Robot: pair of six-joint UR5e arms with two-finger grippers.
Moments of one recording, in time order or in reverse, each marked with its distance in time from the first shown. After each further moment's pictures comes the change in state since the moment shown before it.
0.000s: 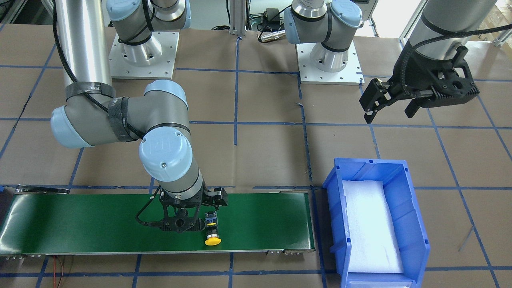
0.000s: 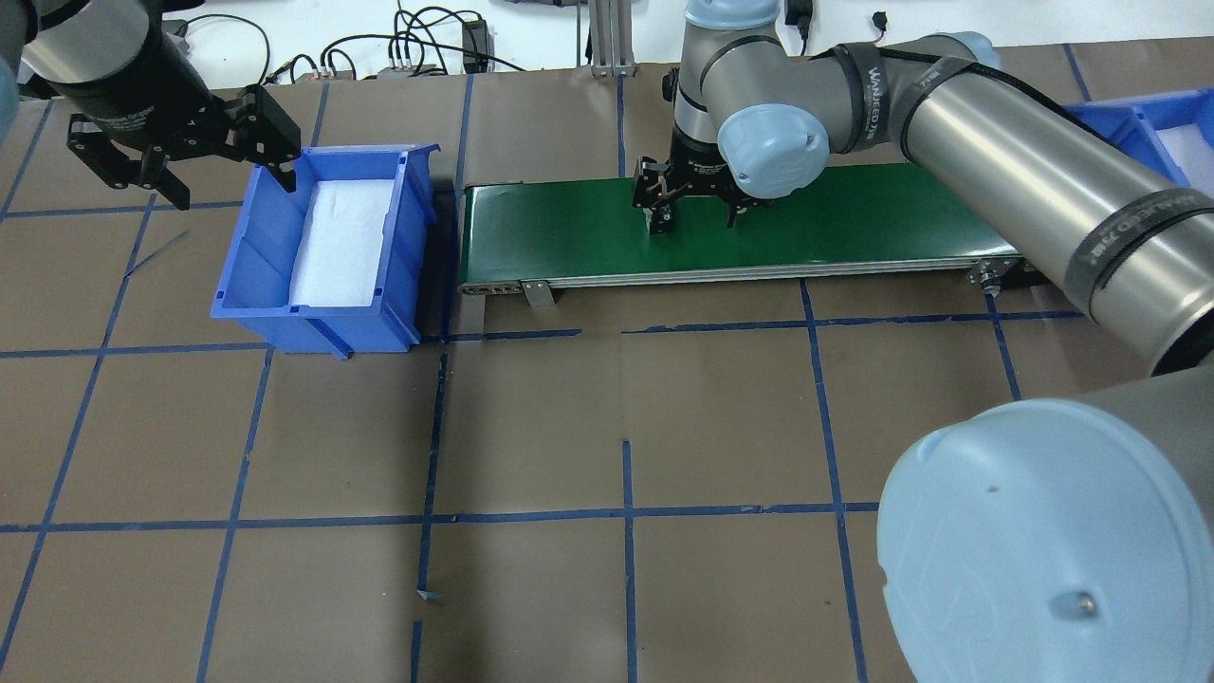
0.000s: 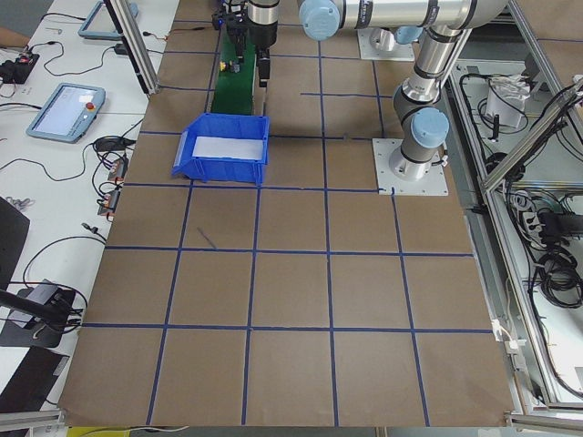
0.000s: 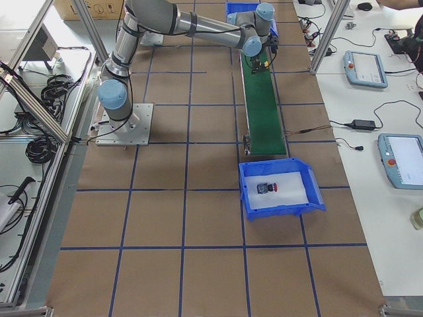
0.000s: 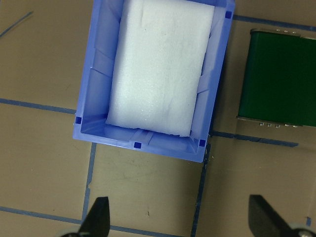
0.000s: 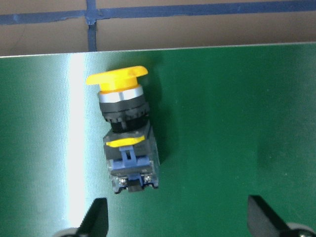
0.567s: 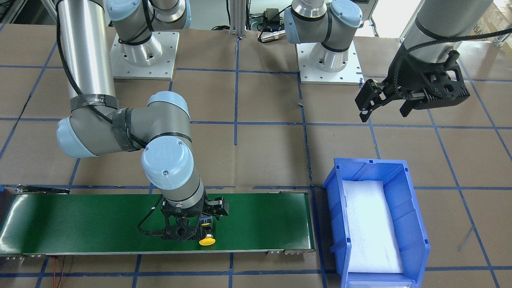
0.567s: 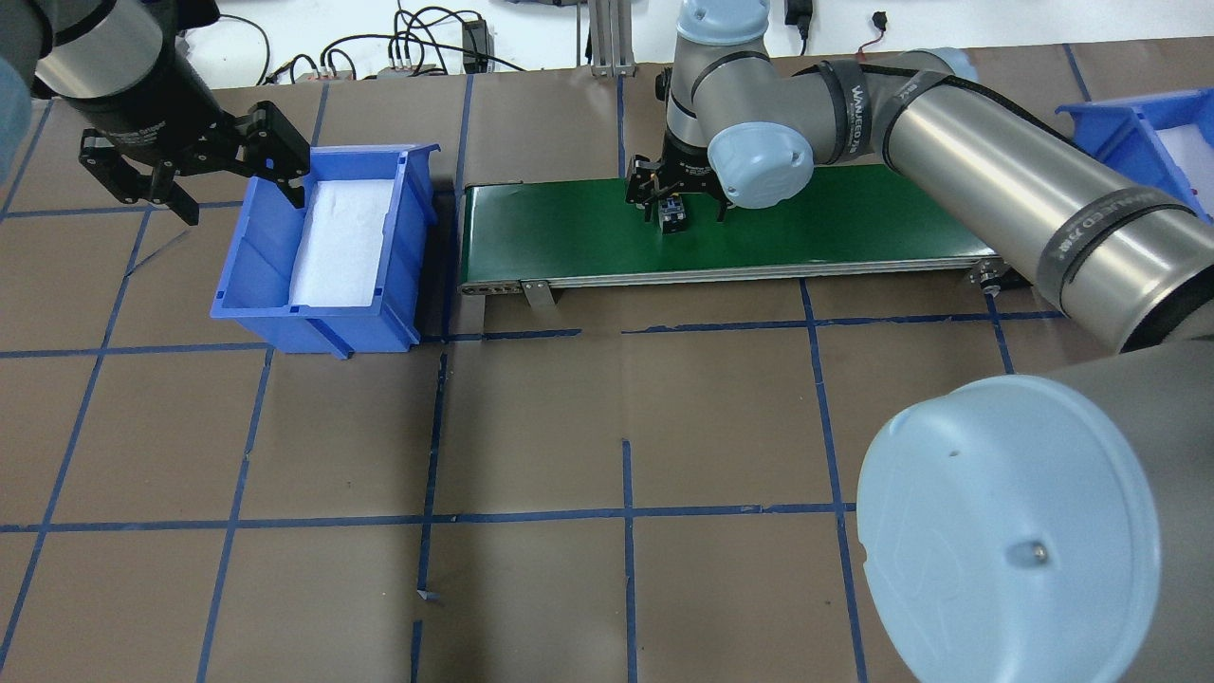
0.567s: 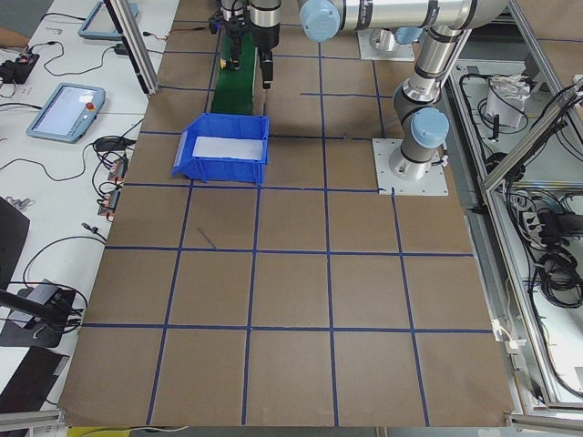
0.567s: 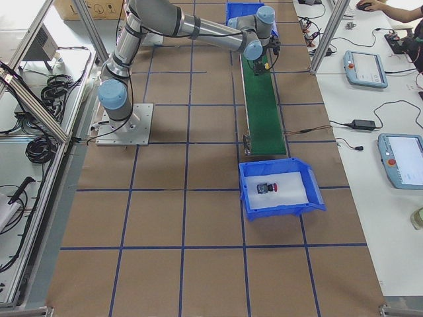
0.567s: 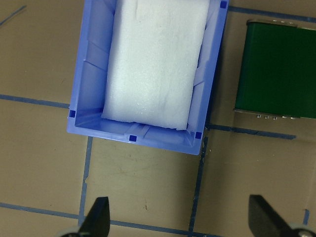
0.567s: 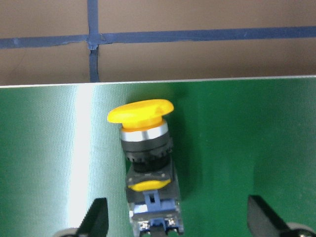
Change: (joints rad) left arm -0.004 0.004 -0.020 -0.016 0.003 0.000; right arm -0.005 0.039 -0.007 -0.079 -0.002 -0.010
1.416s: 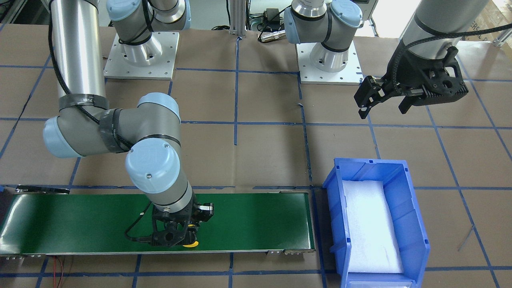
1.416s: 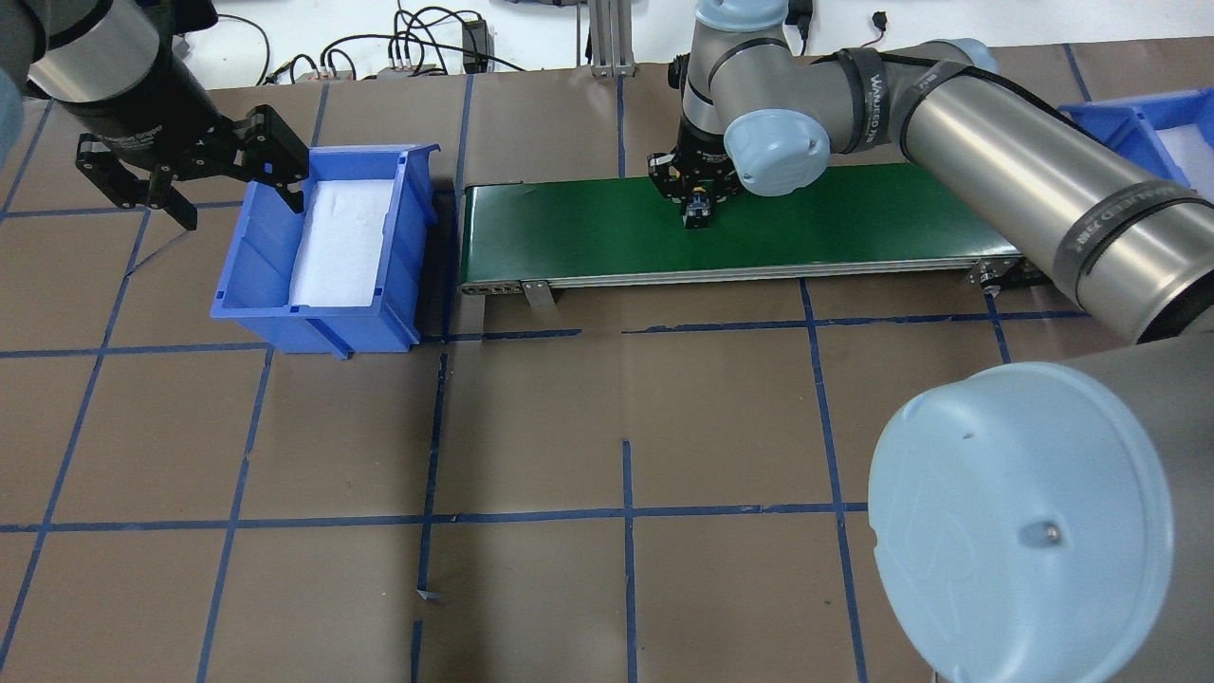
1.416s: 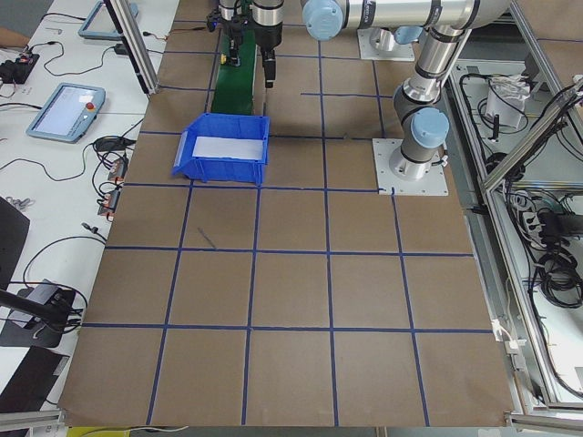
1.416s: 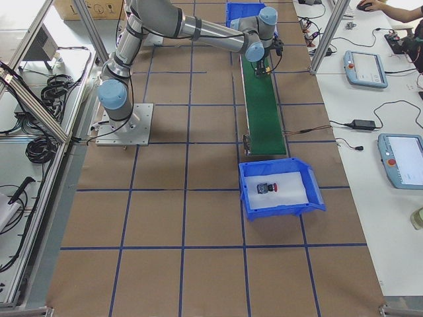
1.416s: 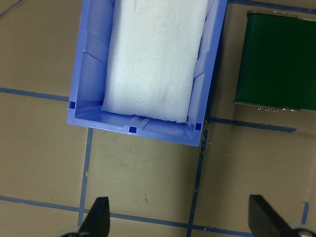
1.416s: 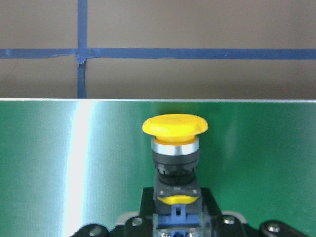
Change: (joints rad) left arm 0.000 0.013 -0.004 -0.011 -0.003 -0.002; right arm -0.043 -0.008 -0.012 0.012 -0.006 -0.087
